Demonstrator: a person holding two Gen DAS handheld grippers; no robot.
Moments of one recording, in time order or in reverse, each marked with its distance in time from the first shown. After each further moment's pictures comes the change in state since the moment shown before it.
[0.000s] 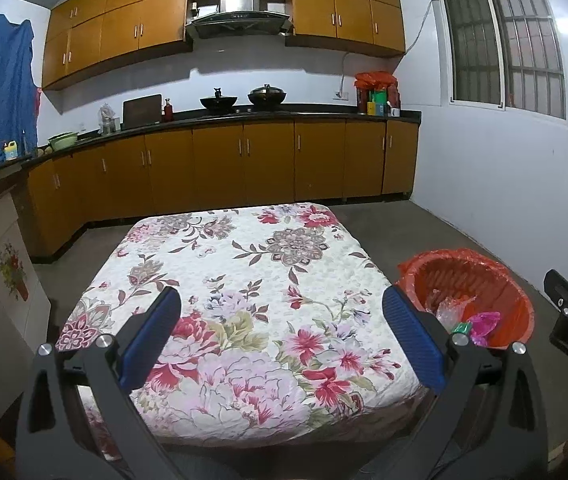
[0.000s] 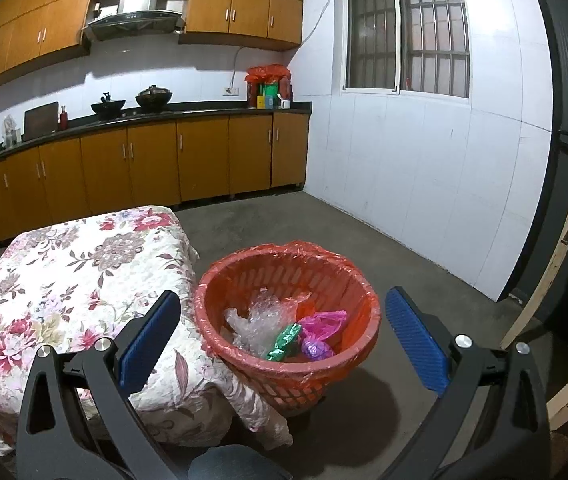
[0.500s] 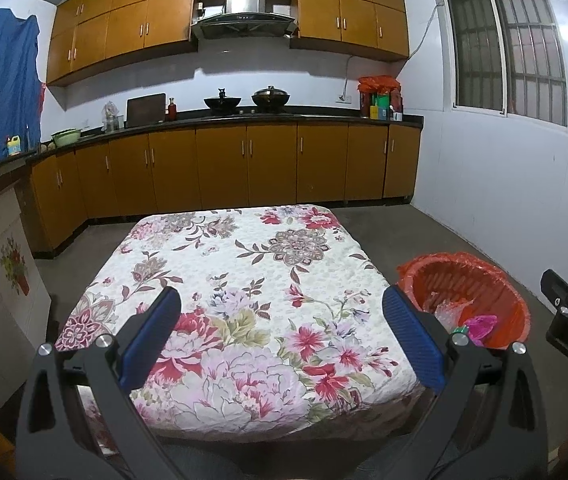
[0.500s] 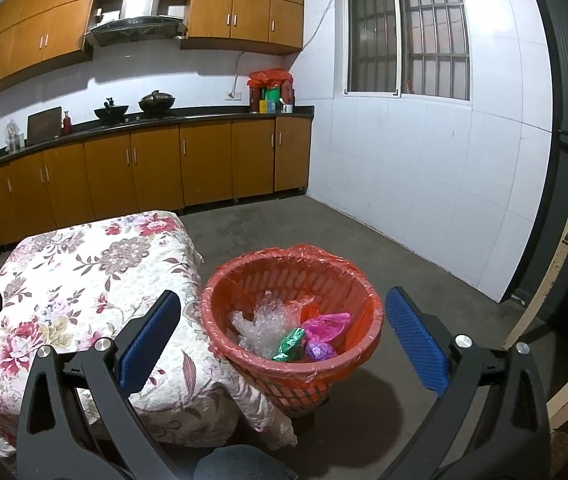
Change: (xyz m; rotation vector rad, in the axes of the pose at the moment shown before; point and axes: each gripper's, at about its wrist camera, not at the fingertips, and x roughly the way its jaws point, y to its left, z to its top) left arm -0.009 0.006 -0.001 -0.029 -0.001 -0.002; right arm -0.007 0.000 0.001 0.005 -0.012 0.008
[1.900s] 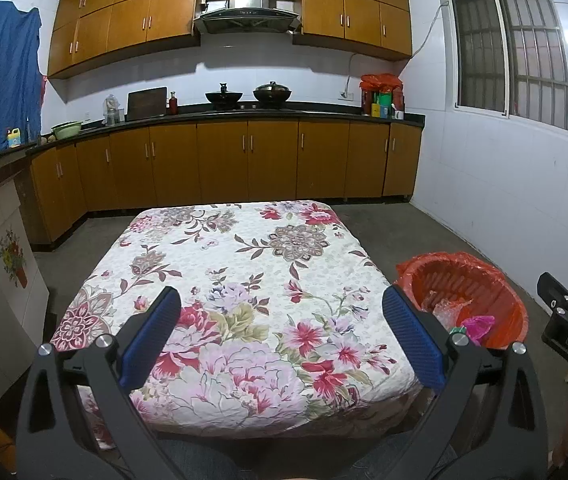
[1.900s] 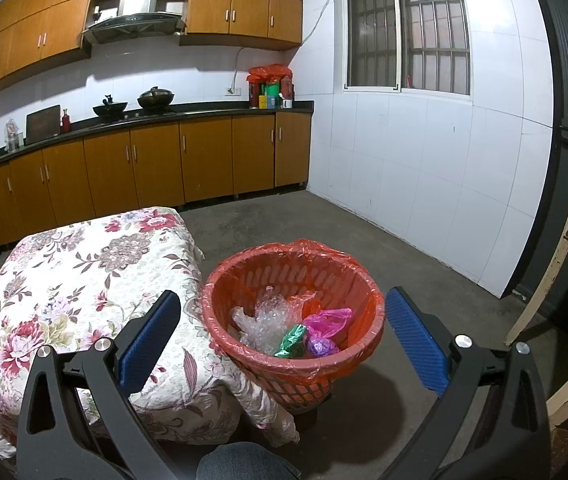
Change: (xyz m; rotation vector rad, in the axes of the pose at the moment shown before) left arm 0.000 0.001 -0.001 -0.018 0.014 -0.002; right arm 0.001 0.001 -0.001 0.002 0.007 0.003
